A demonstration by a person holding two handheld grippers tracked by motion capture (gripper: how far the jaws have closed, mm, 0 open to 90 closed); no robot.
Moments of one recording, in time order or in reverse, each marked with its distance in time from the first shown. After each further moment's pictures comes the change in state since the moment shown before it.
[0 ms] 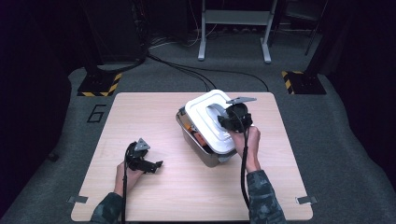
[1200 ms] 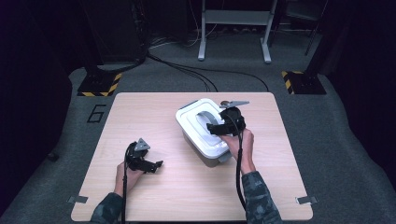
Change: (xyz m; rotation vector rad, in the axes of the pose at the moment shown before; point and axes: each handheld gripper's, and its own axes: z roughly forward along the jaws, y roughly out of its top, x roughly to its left) left arm -0.001 0.000 0.000 -0.009 -0.004 -0.015; right arm 0.008 -0.010 0.017 0.035 0.079 -0.011
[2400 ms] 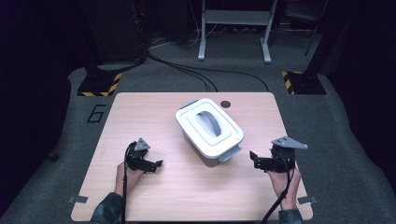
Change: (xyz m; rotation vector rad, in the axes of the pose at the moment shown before) left arm 0.001 0.001 0.000 0.000 0.010 0.007; right arm -0.058 -0.133 -0.097 -0.122 -0.162 0.095
